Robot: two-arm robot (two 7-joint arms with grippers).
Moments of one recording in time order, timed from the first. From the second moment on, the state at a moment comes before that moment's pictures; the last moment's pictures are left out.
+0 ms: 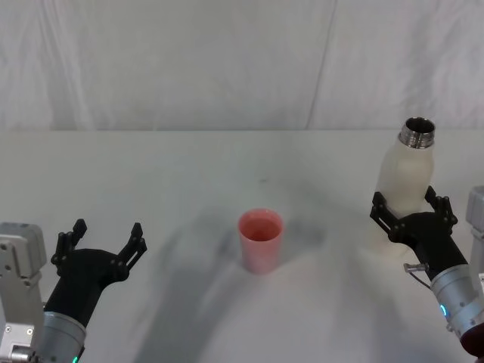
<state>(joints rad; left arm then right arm) 0.27 0.24 0.04 -1.85 -0.25 -0.02 -0.02 0.05 0.07 -0.11 -1.49 0.11 -0.12 0.13</state>
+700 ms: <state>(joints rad) 0.27 0.24 0.04 -1.85 -0.25 -0.02 -0.02 0.09 0.07 -0.12 -1.45 0.11 -0.12 0.13</state>
